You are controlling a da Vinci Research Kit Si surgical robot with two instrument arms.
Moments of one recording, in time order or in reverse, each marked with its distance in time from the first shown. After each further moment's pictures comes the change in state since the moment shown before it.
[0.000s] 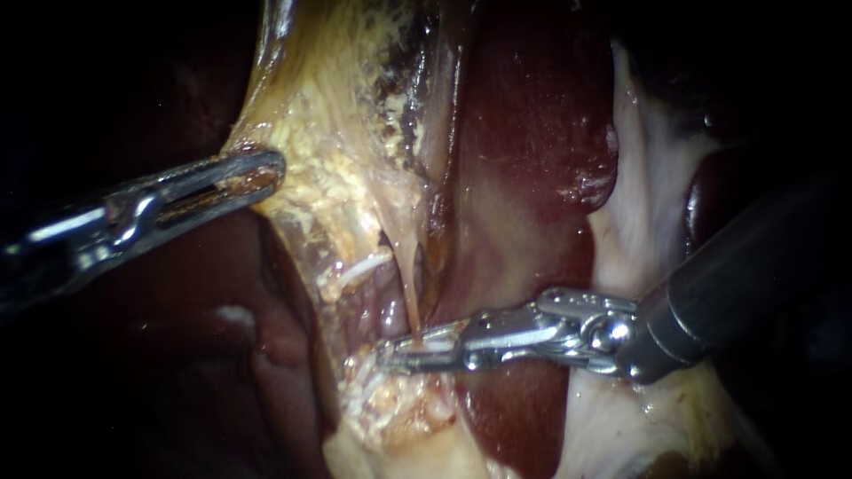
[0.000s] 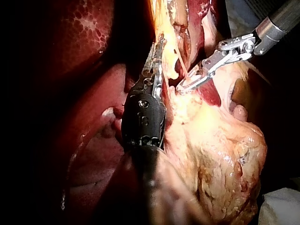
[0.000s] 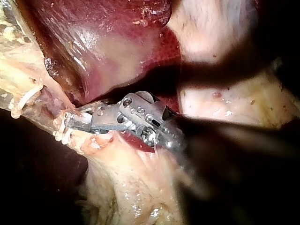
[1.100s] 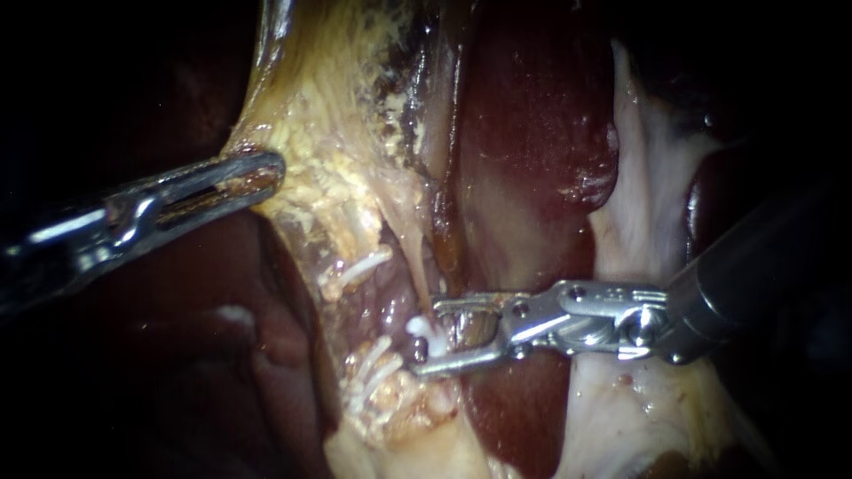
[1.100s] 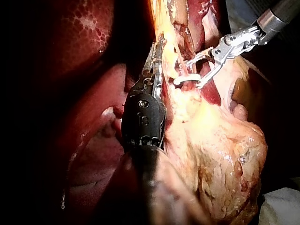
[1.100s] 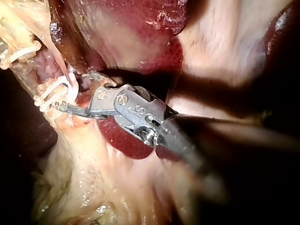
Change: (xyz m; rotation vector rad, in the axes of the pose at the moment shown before) right arm 0.000 0.000 -0.003 -0.022 0.080 -0.345; left arm 0.000 0.000 0.000 -0.001 -0.001 0.001
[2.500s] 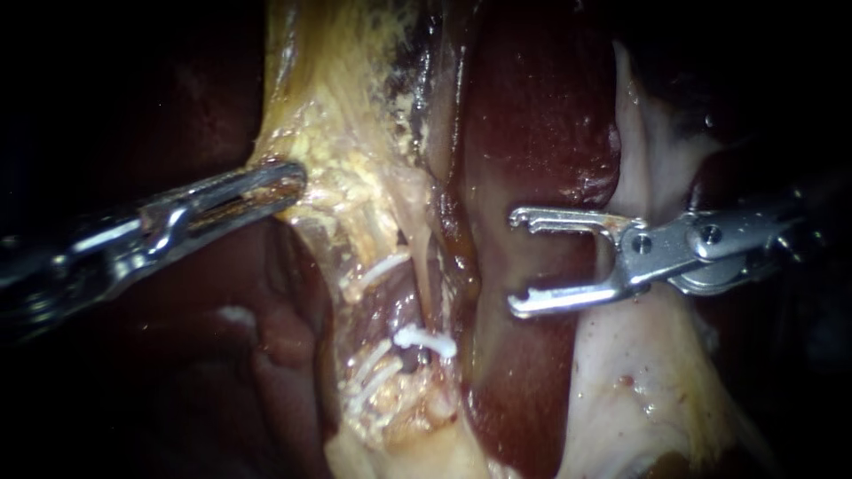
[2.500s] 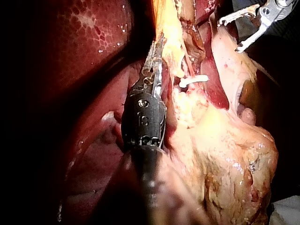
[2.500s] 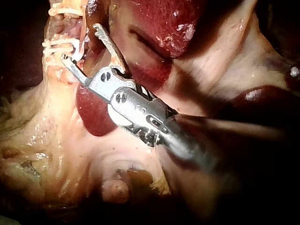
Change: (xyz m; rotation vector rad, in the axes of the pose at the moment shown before) right arm 0.008 -0.001 -0.011 -0.011 0.109 -0.324; left arm 0.006 0.001 0.007 -0.014 0.055 0.015
